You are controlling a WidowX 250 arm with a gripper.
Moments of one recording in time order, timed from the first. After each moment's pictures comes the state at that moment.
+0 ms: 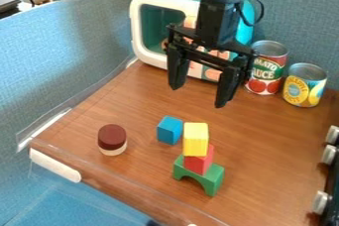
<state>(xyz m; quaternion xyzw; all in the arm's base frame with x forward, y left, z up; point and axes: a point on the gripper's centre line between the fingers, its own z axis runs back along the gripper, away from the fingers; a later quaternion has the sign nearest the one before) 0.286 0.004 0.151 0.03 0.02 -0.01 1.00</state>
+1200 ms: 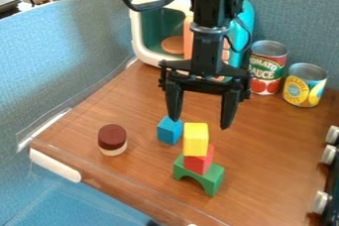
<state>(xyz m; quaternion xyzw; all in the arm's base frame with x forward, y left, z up) 0.283 0.001 0.116 -0.01 0.02 0.16 0.99</state>
